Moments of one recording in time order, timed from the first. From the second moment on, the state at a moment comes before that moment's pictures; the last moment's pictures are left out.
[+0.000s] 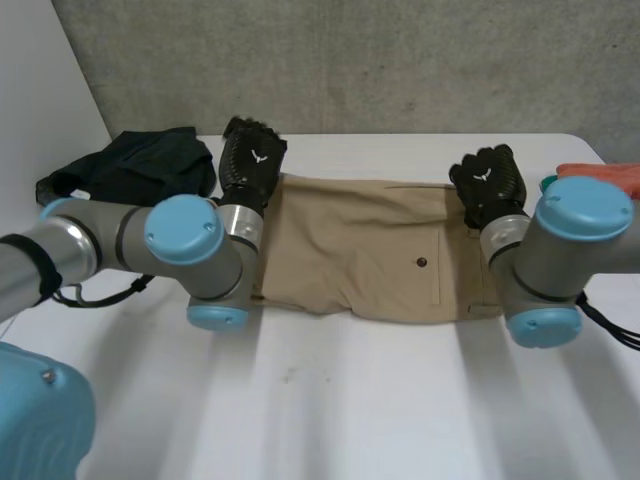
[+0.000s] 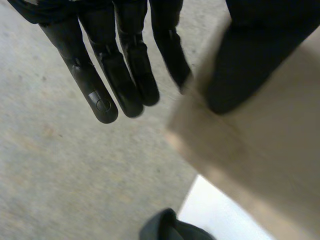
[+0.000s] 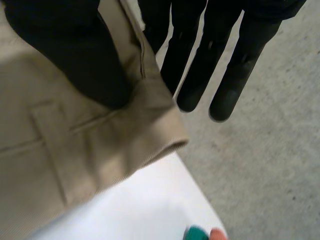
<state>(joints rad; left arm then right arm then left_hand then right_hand) 4.15 -2.45 -1.06 3.74 -1.70 3.94 1.93 -0.90 1.33 -0.43 1.60 2.47 0.99 1.06 1.05 1.06 0.88 1.02 1.02 1.05 1.05 0.87</state>
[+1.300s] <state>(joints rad) 4.23 -1.88 -1.71 3.58 -1.72 3.52 2.19 -0.99 1.51 -0.52 1.13 2.13 0.19 0.20 0.21 0.20 0.05 1.14 1.18 1.20 1.20 1.01</state>
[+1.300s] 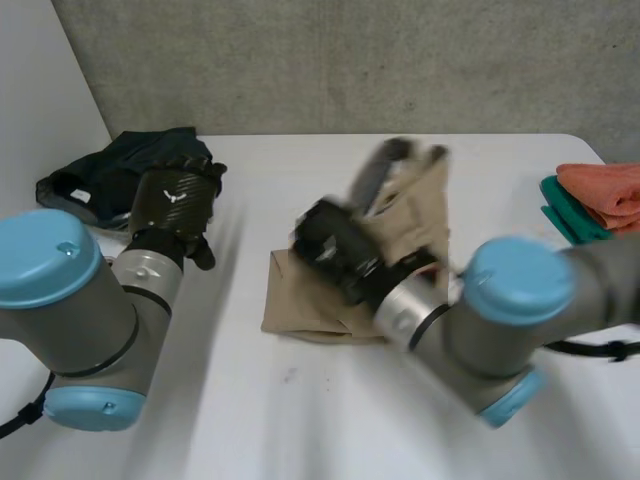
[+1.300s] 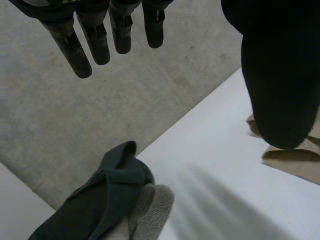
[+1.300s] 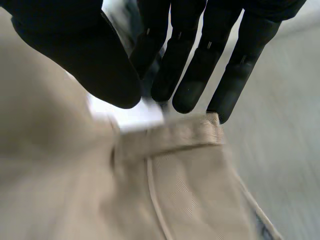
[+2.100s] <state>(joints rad) 3.98 -2.35 -1.07 3.40 -1.53 3.40 1.96 -1.09 1.41 -0.09 1.44 3.01 0.19 0.20 0.21 0.20 0.05 0.23 0.22 0.21 0.21 0.05</state>
